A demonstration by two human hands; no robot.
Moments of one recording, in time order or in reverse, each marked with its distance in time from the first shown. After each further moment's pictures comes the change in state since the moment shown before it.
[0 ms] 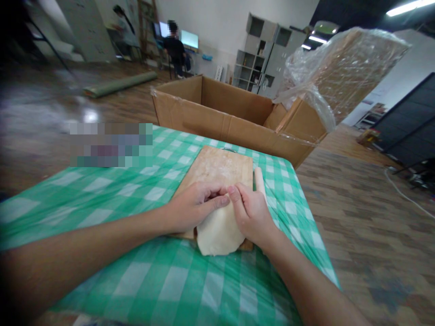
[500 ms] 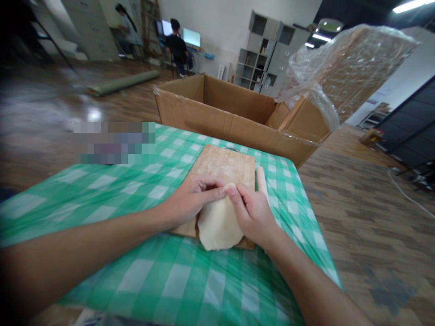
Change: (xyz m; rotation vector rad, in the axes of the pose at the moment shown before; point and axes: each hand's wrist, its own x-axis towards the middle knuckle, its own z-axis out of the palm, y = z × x) left_hand 0.000 -0.007 -0.002 -0.218 0.102 -0.047; right_hand -0.003 -0.001 -0.002 0.031 -0.059 0.040
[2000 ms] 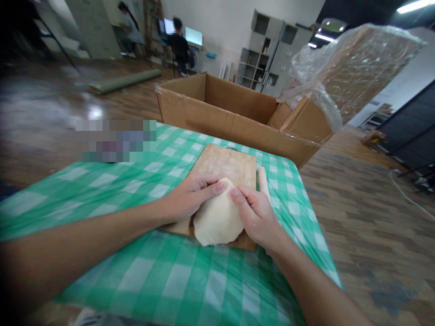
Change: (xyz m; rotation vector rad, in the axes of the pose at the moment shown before) left_hand 0.001 0.005 -0.010 0.031 -0.085 0.064; right_hand -0.003 -0.002 -0.001 0.292 -0.037 0.120
